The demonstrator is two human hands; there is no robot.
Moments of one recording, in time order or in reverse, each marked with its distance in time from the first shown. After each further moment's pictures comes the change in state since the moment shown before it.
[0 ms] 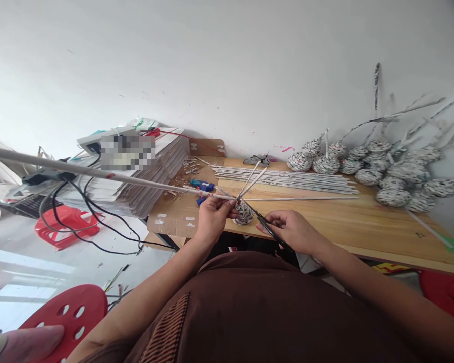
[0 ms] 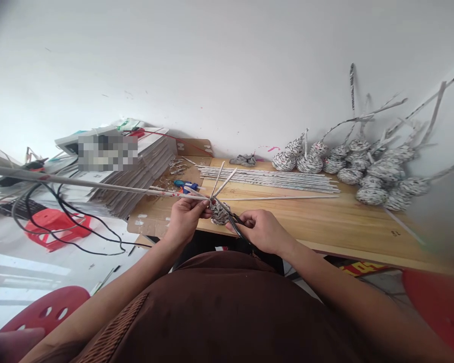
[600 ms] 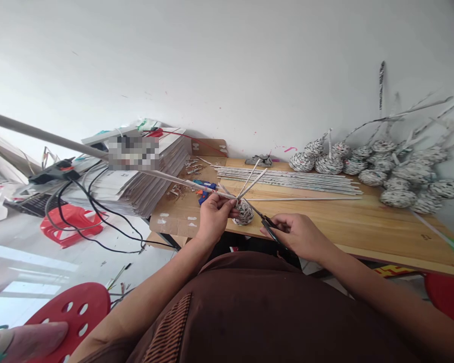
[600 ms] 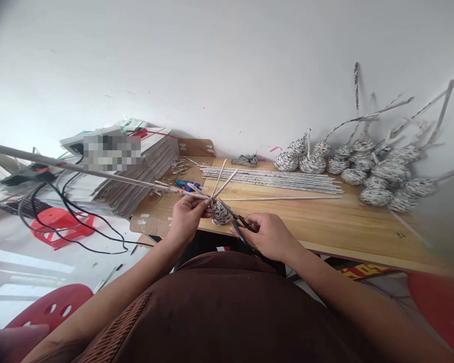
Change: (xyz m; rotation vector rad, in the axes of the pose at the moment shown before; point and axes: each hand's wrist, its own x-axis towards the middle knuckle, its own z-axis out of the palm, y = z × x) left_hand 0.002 -0.001 -0.001 -0.011 0.026 -0.009; right_hand -0.010 0.000 -0.003 -0.172 0.050 -0.021
